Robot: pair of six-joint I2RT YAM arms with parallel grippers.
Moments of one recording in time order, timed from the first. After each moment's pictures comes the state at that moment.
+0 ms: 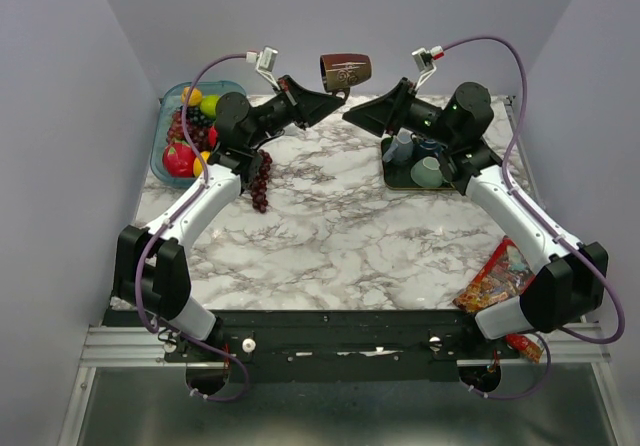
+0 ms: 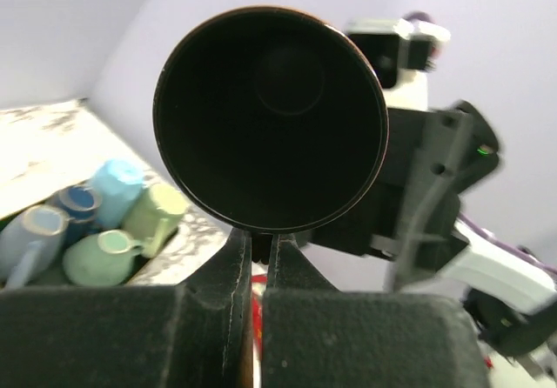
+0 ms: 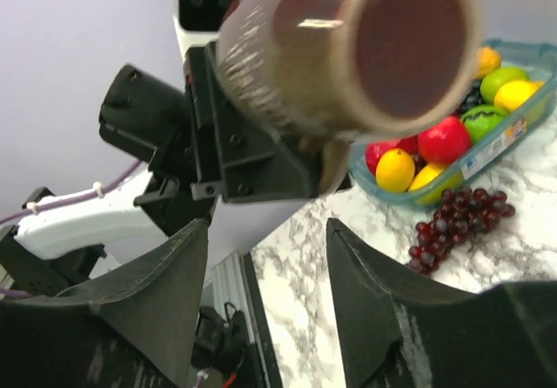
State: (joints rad) left arm -0.39 1.54 1.26 0.69 0.66 -1.00; right arm 0.39 1.45 1.32 0.37 -0.75 0.79
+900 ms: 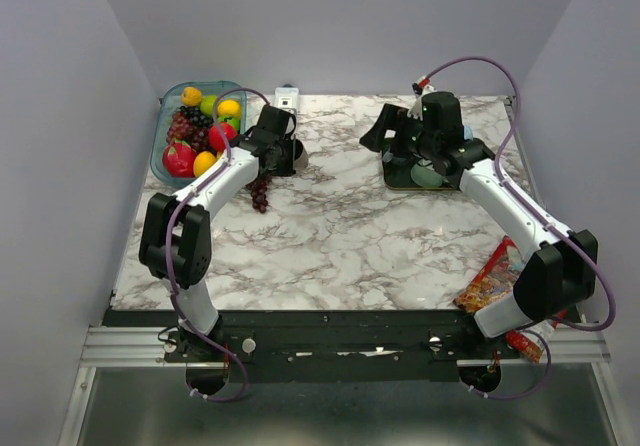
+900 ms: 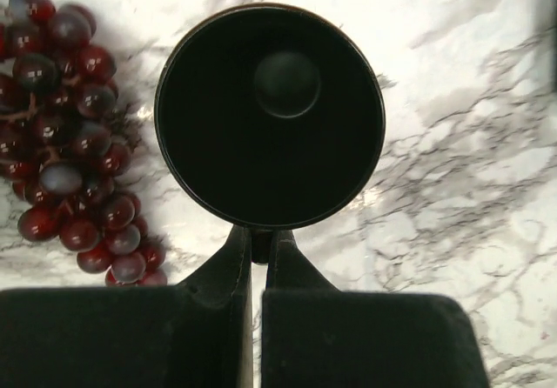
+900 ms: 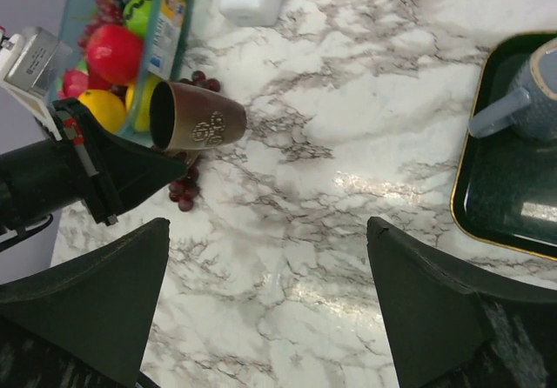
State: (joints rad) left arm -0.39 1.75 1.41 -0.49 0.03 -0.29; right arm 0.39 1.50 1.34 -0.29 -0.18 0.50
